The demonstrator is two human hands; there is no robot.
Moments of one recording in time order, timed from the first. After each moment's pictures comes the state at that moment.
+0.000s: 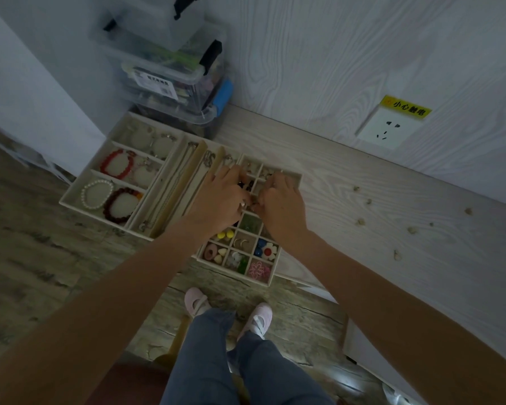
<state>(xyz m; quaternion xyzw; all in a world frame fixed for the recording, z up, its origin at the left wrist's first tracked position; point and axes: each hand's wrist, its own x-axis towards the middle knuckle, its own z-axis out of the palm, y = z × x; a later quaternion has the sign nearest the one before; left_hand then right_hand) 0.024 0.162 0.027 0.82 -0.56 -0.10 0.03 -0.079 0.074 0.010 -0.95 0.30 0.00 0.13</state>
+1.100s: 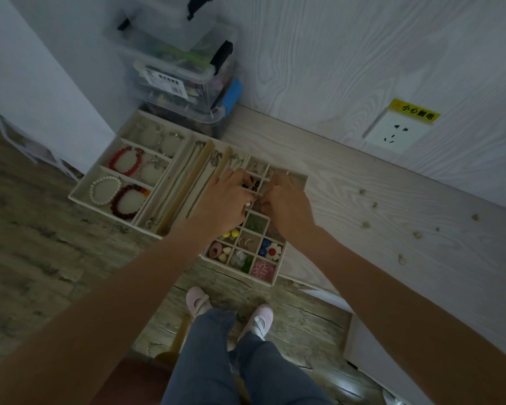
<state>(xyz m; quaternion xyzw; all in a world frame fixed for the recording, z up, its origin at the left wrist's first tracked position) 0.022 0.169 0.027 0.83 -0.55 -0.10 0.03 -0.074 0.066 0.004 -0.95 0.26 0.02 0.14</state>
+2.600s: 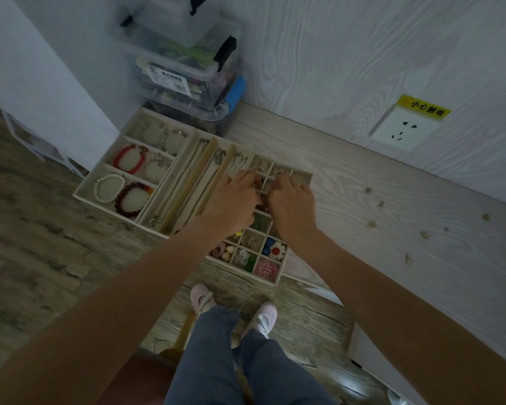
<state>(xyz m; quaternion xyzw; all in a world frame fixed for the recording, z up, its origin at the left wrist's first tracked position) 0.014 0.160 0.029 0.81 -0.58 -0.10 -0.02 -0.076 0.079 0.003 -0.96 0.28 -0.02 0.00</state>
